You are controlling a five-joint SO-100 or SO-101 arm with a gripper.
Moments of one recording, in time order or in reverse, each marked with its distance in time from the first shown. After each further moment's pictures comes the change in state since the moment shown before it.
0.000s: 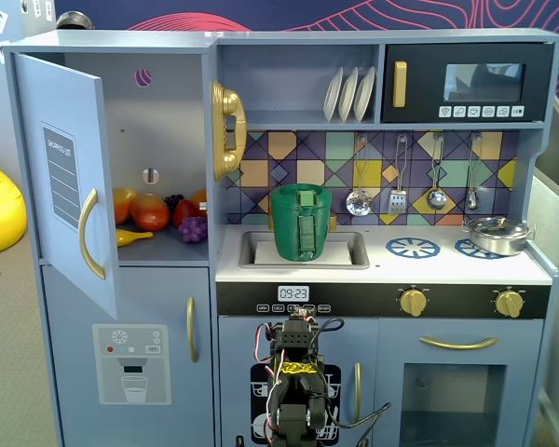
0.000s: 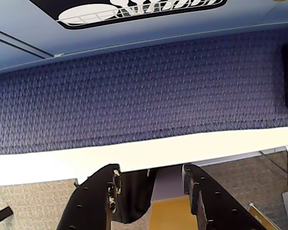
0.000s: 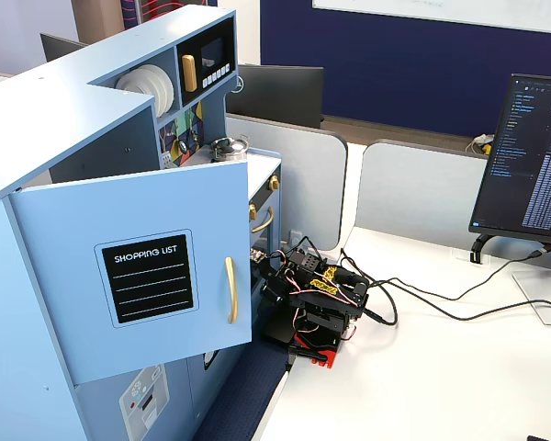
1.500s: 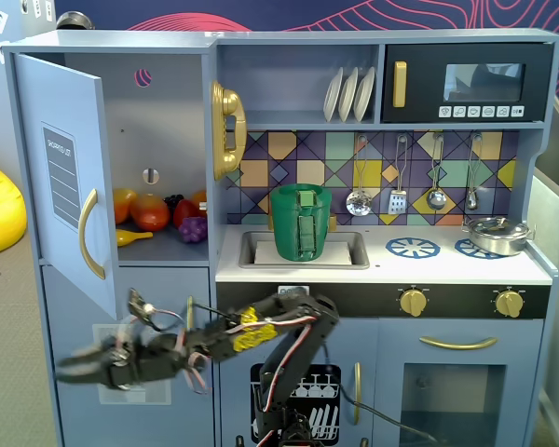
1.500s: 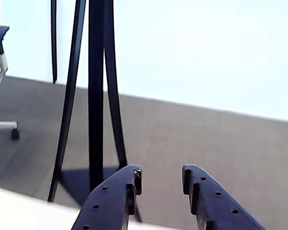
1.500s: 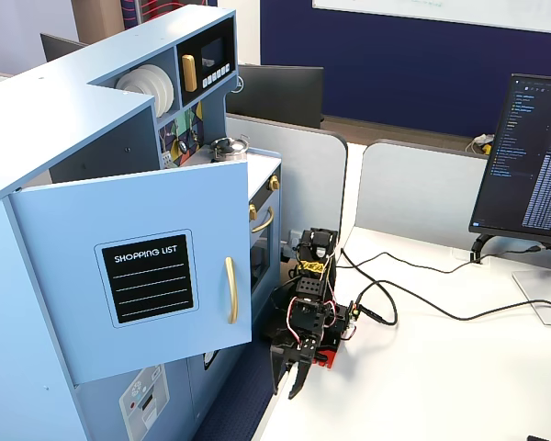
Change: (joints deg) arm -101.1 -63.1 -33.9 -100.2 -12.7
